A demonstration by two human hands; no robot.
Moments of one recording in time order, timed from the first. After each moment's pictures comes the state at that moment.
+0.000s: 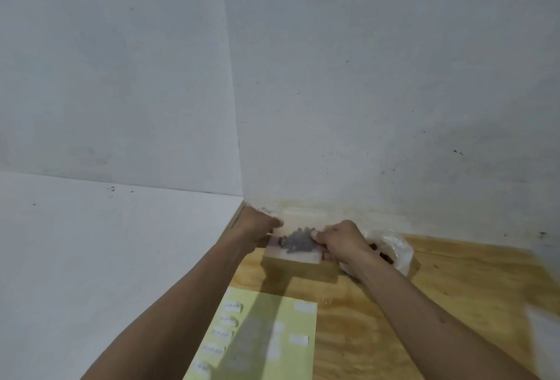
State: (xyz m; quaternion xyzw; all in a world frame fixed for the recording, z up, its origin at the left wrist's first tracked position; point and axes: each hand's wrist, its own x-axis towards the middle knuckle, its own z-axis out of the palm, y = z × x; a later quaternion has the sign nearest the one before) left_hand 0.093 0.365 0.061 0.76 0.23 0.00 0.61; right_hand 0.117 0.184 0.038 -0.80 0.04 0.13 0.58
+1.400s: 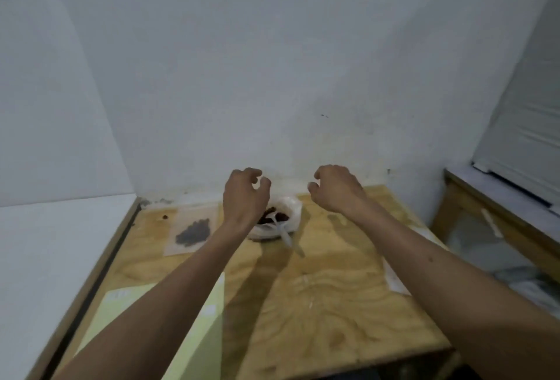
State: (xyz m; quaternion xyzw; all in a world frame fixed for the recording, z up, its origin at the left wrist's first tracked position) left_hand 0.086 0.209 0.062 0.89 -0.02 0.18 0.43; right_hand 0.075 0.031 0.096 -0.98 0.05 -0.05 0.19
